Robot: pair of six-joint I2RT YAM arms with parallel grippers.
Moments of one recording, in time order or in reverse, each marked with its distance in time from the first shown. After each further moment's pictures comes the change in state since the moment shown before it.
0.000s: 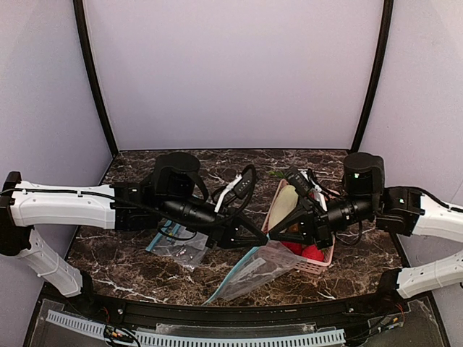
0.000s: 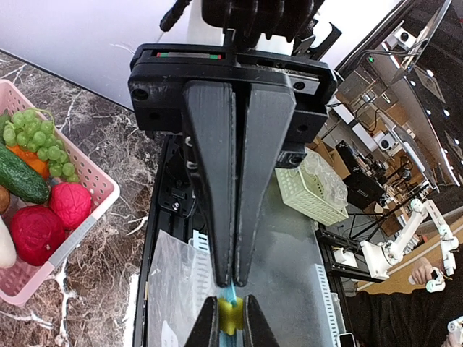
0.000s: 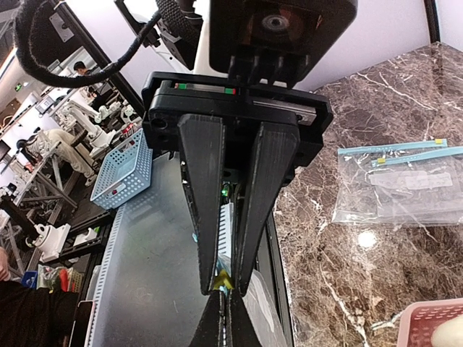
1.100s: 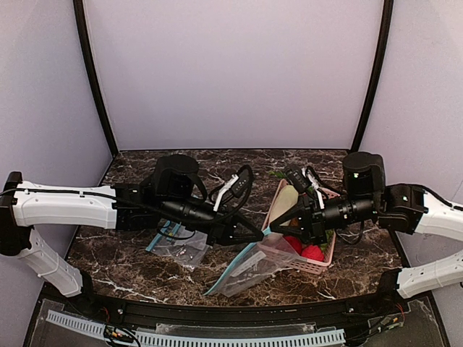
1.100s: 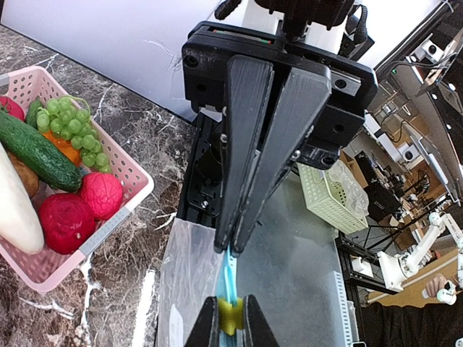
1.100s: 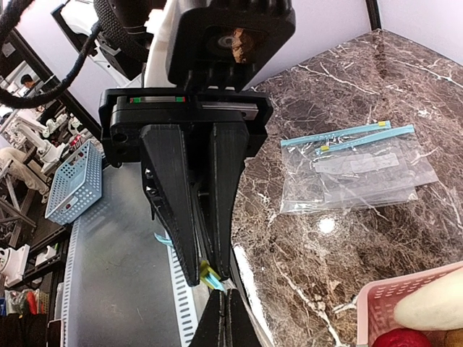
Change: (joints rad) left arm 0.022 0.000 -0.034 0.005 -0.054 0.000; right arm 0.010 -0.006 0.034 -0.101 0.226 -0.016
